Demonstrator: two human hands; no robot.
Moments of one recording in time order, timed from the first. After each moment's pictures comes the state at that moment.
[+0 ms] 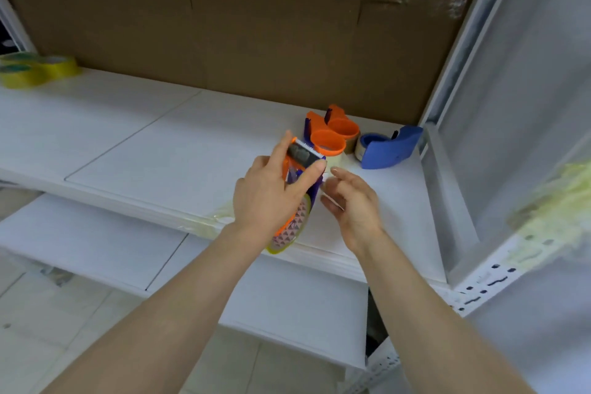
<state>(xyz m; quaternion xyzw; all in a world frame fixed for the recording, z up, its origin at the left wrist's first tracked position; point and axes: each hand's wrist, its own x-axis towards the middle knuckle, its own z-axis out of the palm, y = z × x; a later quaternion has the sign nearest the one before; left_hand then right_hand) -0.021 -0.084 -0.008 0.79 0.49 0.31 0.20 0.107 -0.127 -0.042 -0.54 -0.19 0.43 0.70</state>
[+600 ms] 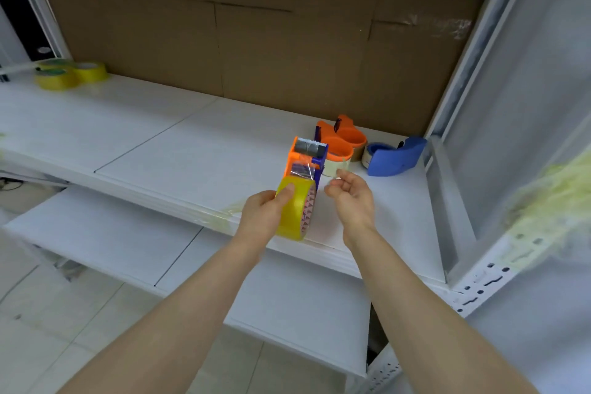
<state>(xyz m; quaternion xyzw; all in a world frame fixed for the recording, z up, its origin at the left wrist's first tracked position) -0.047 -0.110 -0.020 0.52 0.51 0.38 0.57 0.086 -0.127 -0.031 -0.66 -0.25 0.31 0.63</state>
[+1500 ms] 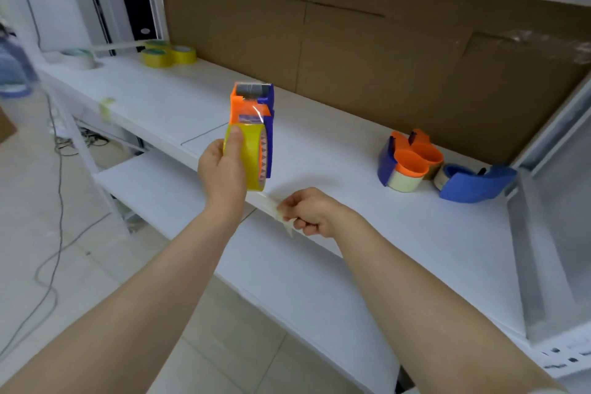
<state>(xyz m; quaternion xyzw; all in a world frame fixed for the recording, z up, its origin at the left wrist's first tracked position) -0.166 -0.063 0.003 0.35 0.49 0.68 0.42 -0.031 -0.060 -0.037 -0.67 -0.49 0.52 0.20</state>
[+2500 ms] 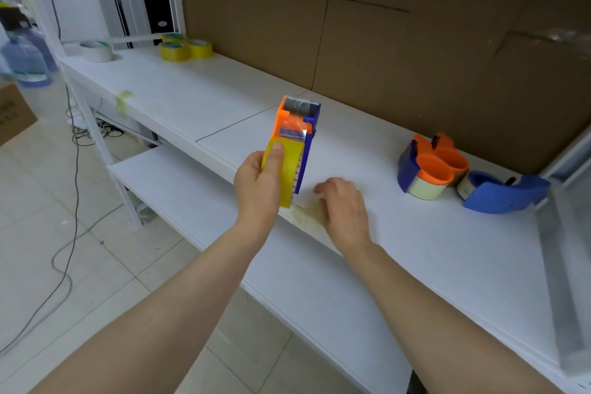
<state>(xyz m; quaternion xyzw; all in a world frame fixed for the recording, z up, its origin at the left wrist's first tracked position) -0.154 -0.061 -0.019 0.42 0.48 0.64 0.42 -0.007 -0.045 -0.093 -0.65 -0.73 -0.07 0.22</state>
